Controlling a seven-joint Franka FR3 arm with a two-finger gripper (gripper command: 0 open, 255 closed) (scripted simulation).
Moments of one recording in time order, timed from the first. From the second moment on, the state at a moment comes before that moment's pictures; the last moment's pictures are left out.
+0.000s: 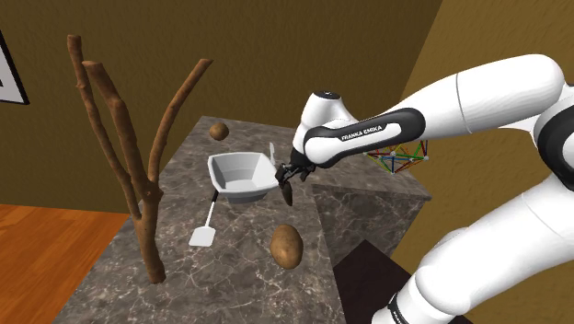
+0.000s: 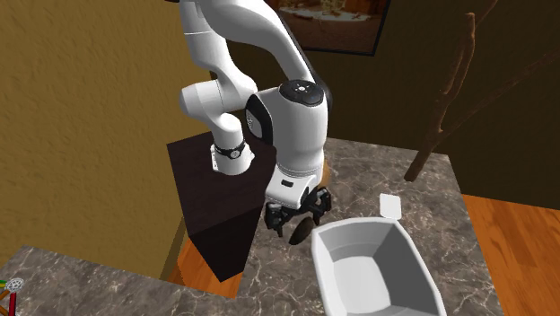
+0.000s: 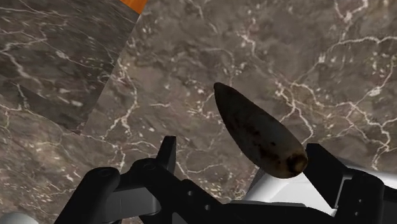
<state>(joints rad) -0.10 -0.27 0.19 -2.49 -0.03 2.40 0.23</state>
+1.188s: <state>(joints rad) -0.10 -0.31 0.18 -2.45 -0.02 2.31 0.22</state>
